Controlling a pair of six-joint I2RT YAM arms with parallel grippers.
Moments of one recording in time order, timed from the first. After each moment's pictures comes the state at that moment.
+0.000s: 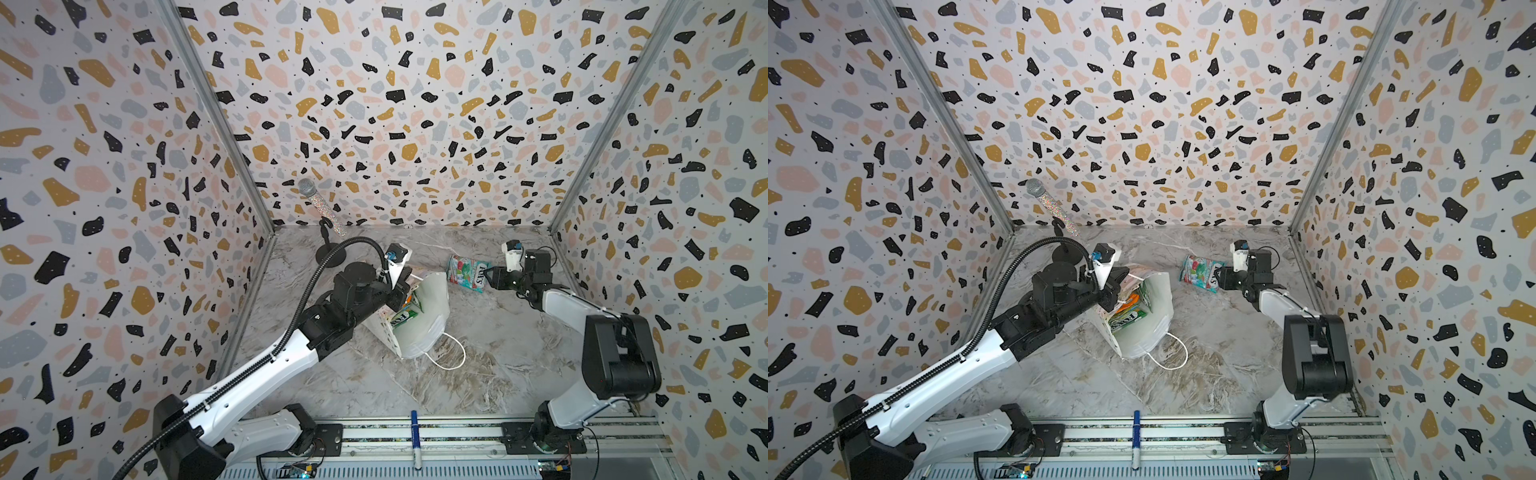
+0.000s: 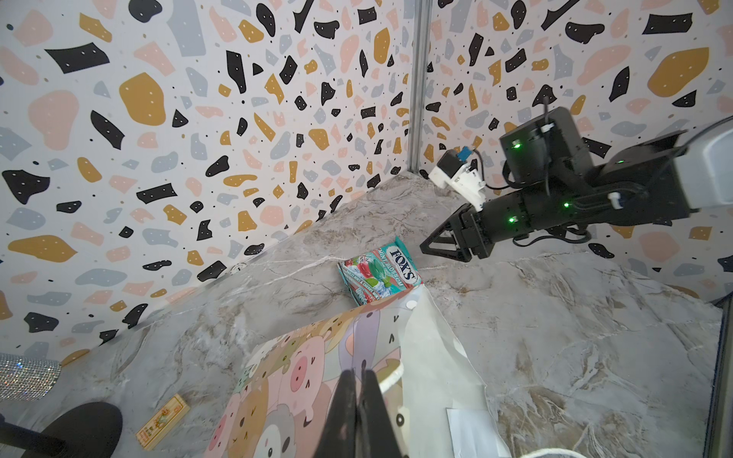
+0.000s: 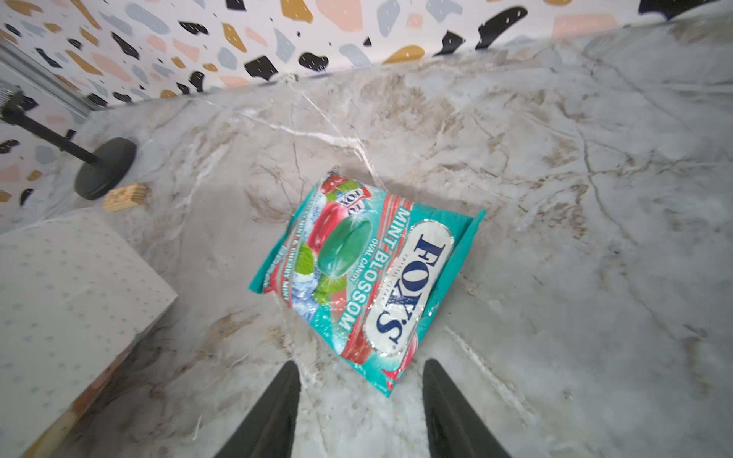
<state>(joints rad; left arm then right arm) -0.76 1.12 1.03 -0.15 -0.04 0.04 0.05 1.56 0.89 0.06 -0.40 0.10</state>
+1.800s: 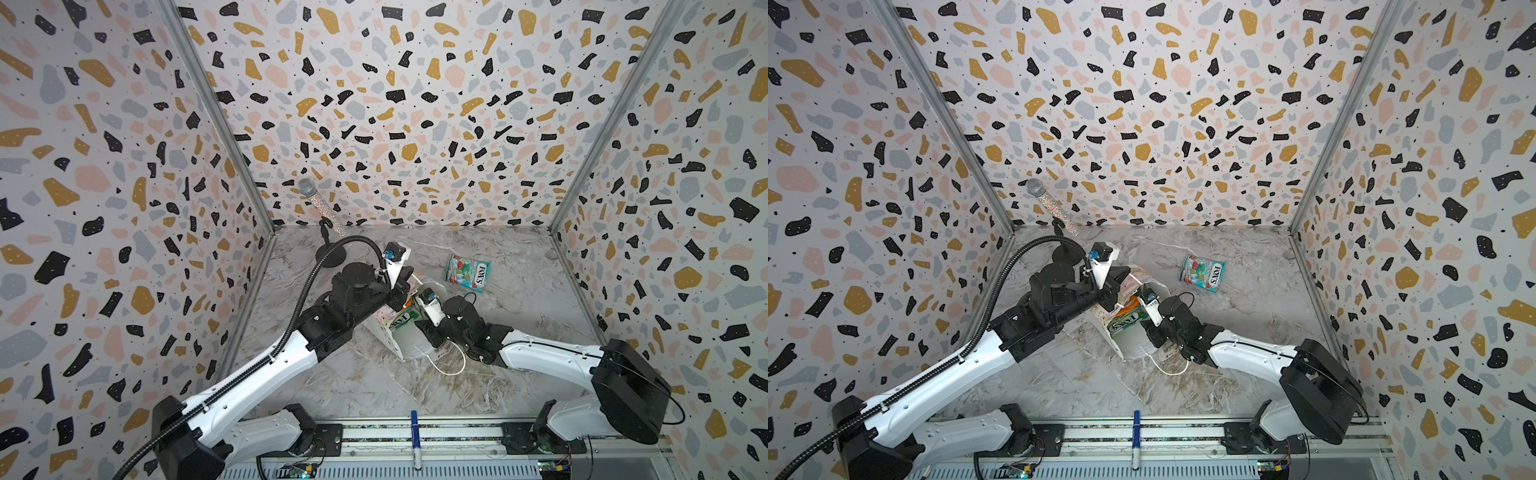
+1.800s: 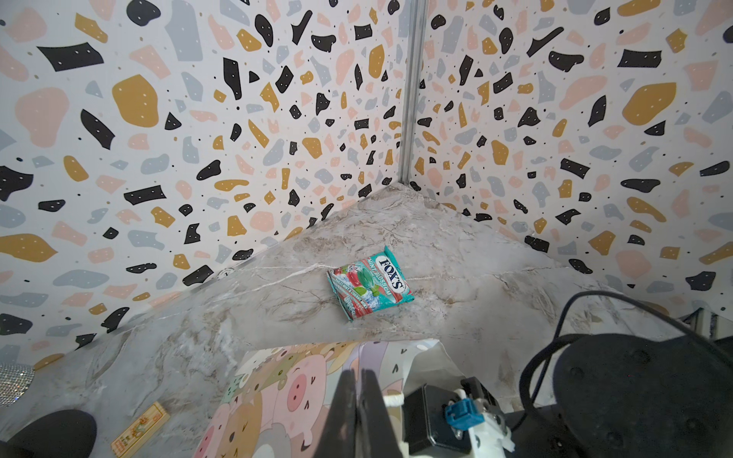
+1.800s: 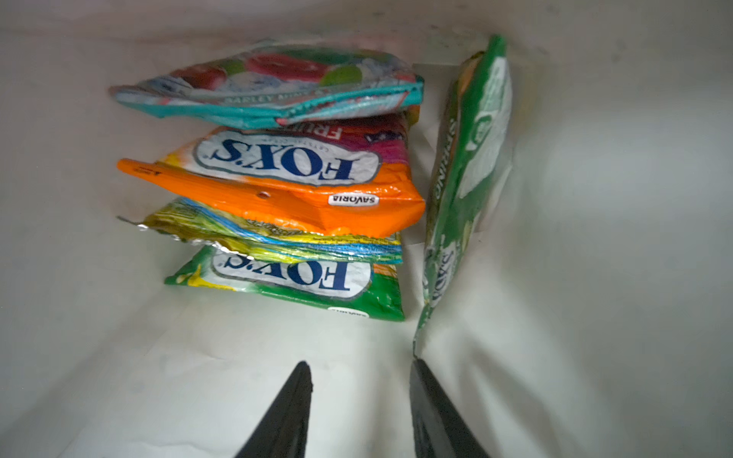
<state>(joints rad) -0.76 1.11 1.03 -0.12 -0.01 -0.01 0.88 1.43 0.74 0.10 0.05 0.05</state>
